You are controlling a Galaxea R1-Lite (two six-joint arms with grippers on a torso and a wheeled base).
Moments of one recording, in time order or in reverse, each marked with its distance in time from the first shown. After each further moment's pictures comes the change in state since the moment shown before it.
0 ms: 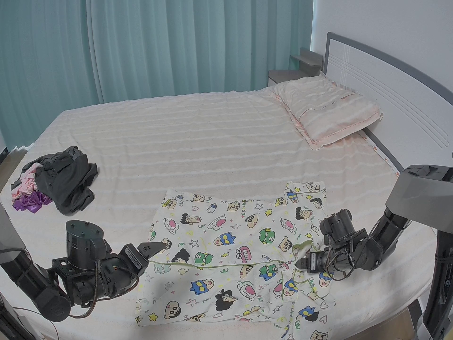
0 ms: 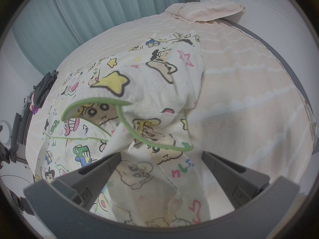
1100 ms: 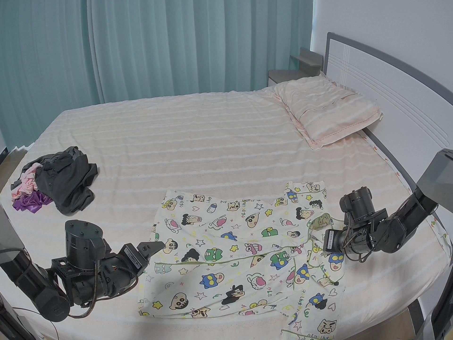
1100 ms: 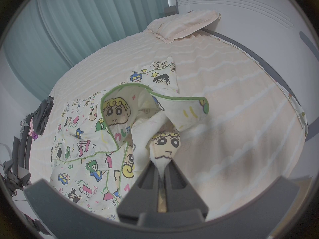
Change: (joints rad) left arm 0.001 -0.005 0.001 0.000 0.003 0.001; right arm -0.068 -0.175 -0.018 0.113 -0.062 0.082
